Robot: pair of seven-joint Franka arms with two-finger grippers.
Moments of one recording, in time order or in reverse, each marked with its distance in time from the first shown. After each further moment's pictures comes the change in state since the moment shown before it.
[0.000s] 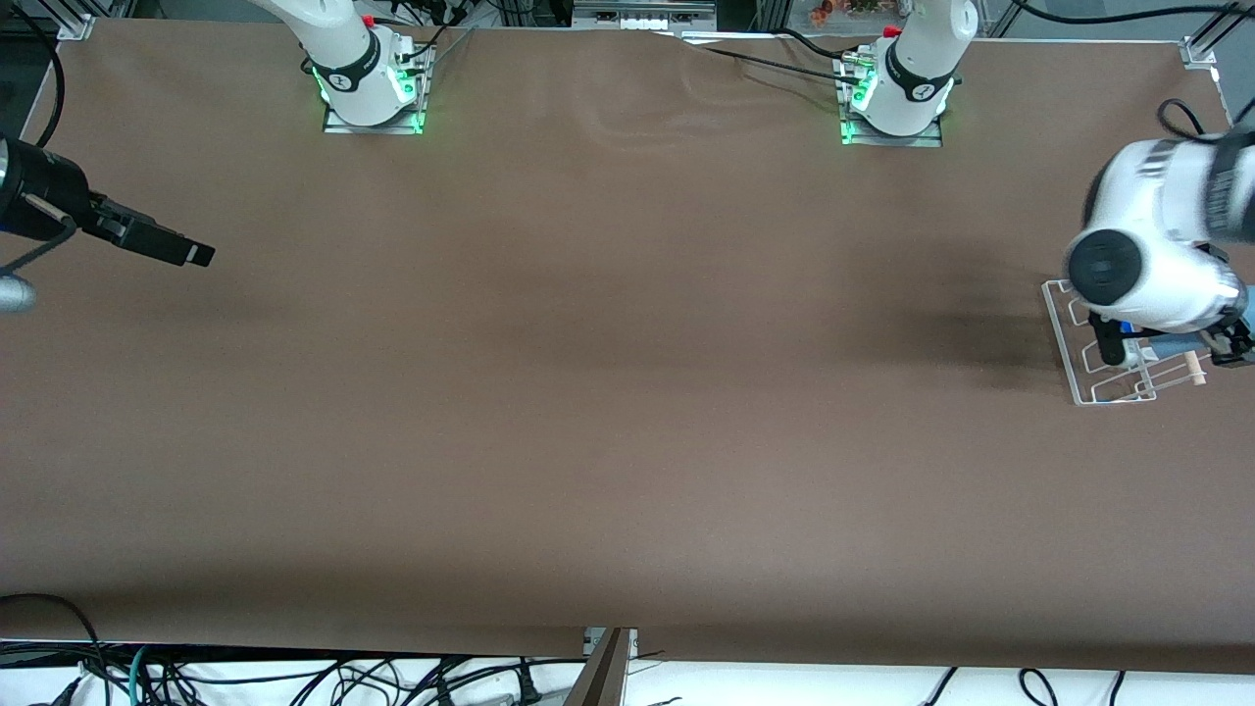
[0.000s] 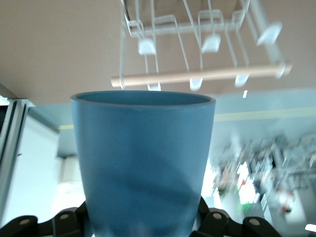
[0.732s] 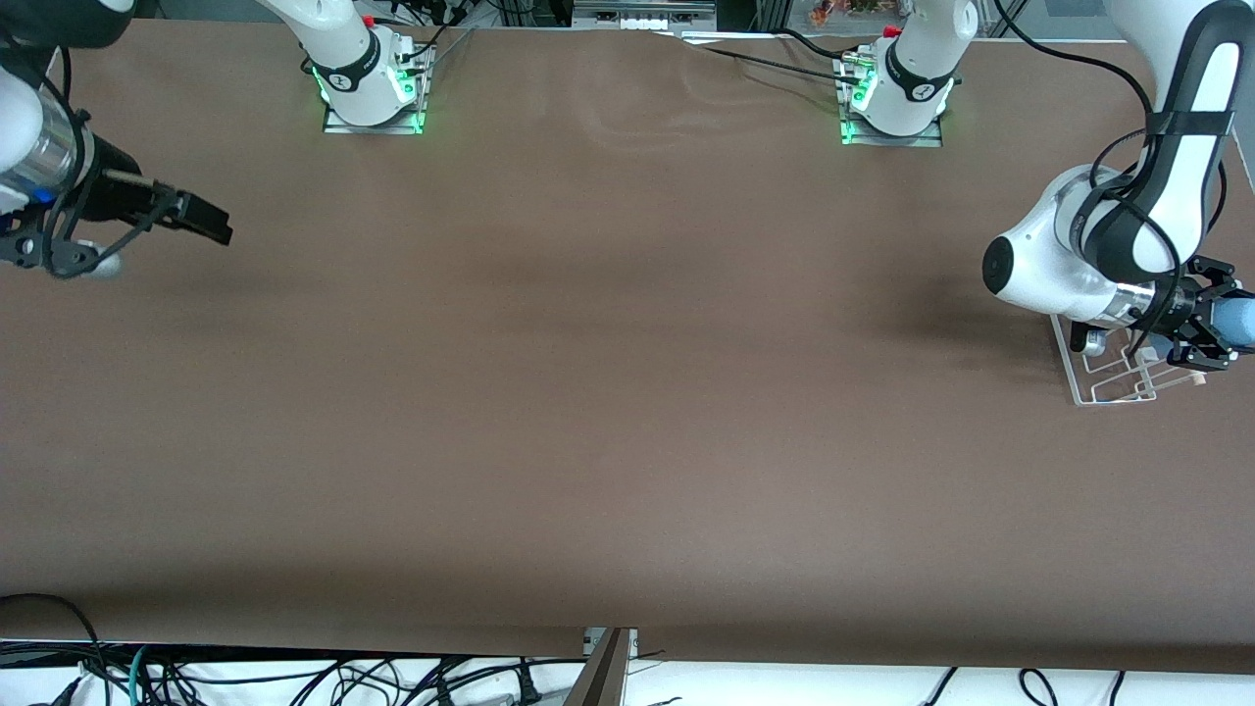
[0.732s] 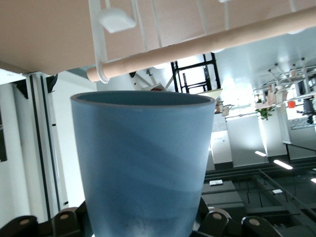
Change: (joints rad) left arm 0.077 0.043 -0.019 -0.231 0.471 0.033 -0.241; right arm -0.213 -0.242 0.338 -0.357 -0.277 0.164 -0.252
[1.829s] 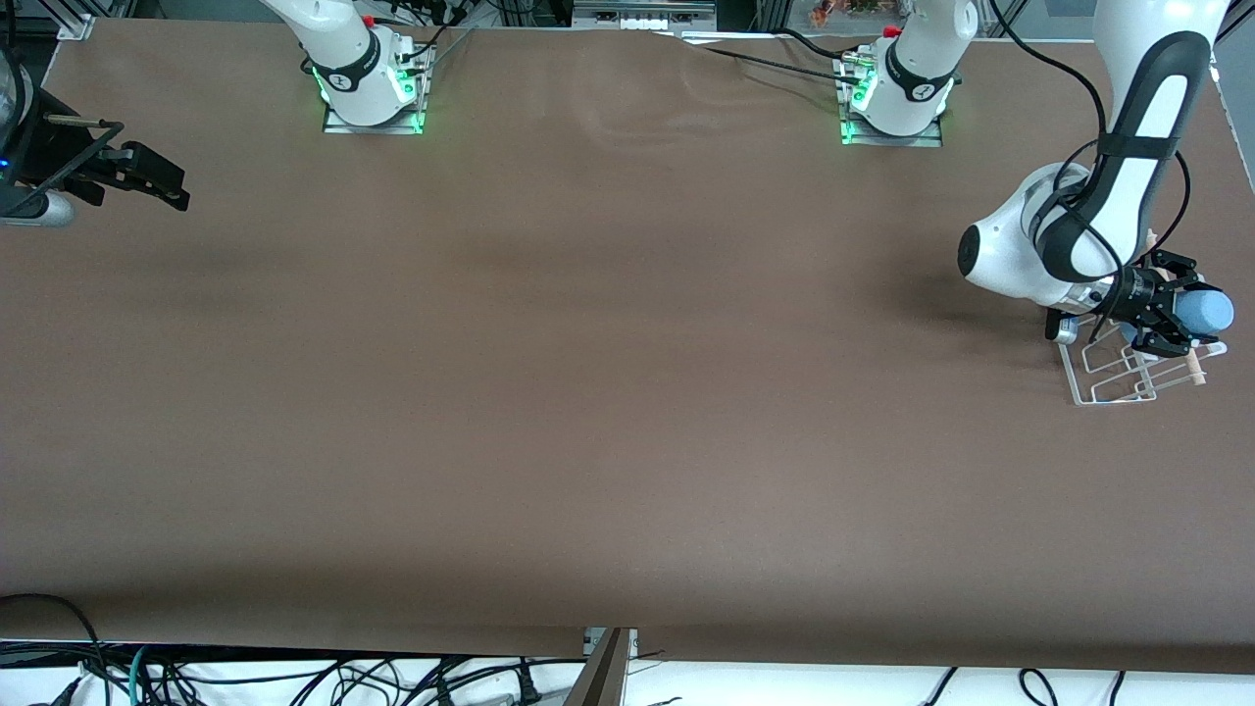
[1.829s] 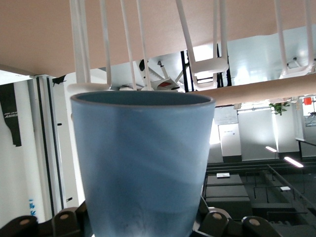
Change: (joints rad) left arm 0.010 0.010 0.000 -0.138 0.126 -0.029 -0.205; right arm -0.133 -0.060 0.089 -0.014 0.012 -0.001 -0.106
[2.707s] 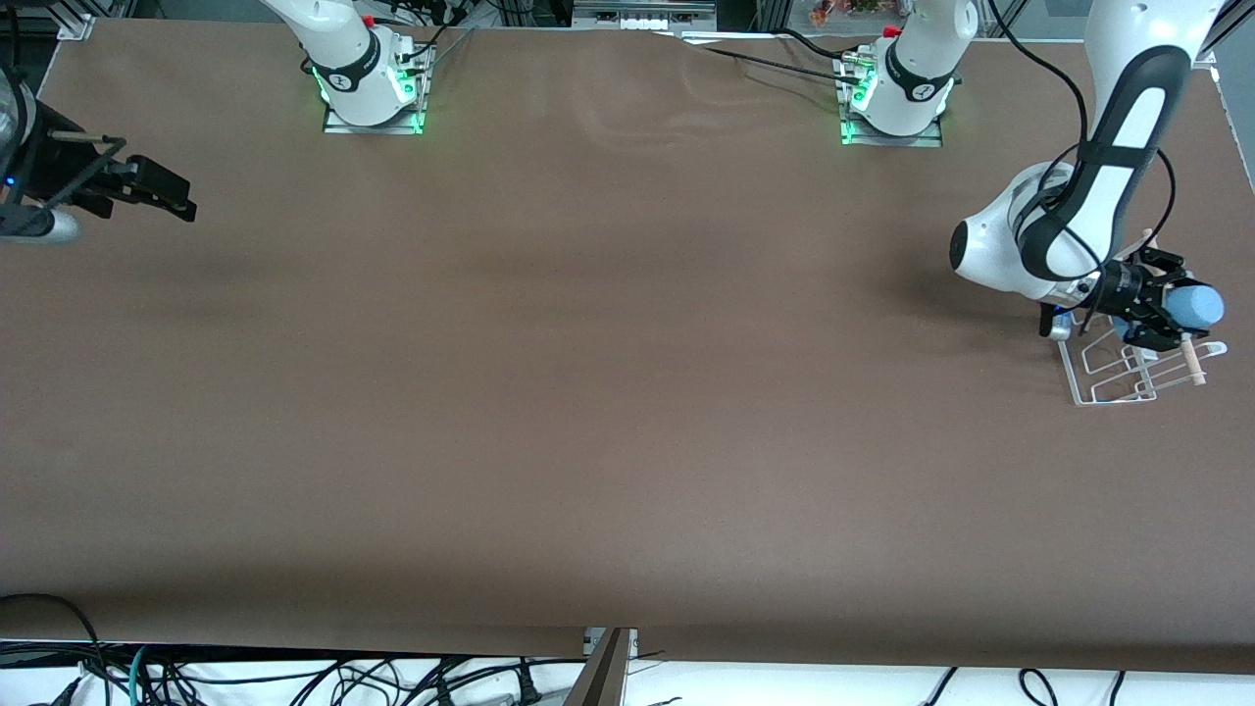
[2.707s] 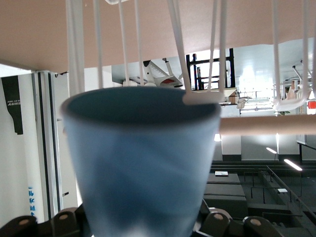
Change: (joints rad) left arm 0.002 0.036 -0.001 -0.033 0.026 -0.036 -0.112; right arm -0.009 0.071 0.011 0.064 0.013 -0.009 -0.009
